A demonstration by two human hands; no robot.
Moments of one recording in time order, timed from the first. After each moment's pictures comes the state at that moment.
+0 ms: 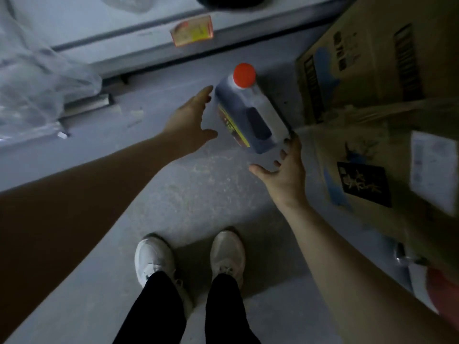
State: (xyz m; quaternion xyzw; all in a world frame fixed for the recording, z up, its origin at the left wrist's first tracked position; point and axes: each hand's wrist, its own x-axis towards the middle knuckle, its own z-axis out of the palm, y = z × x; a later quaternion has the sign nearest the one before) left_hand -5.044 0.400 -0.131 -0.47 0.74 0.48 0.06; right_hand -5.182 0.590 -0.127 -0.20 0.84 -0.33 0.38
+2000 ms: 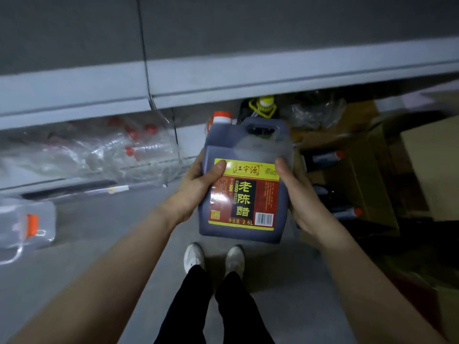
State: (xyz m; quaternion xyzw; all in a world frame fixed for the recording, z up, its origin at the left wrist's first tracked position) left_hand -4.923 0.439 0.366 -0.48 0.40 0.75 -0.21; right_hand -5.120 0.533 0.379 -0.18 0.67 -0.44 0.57
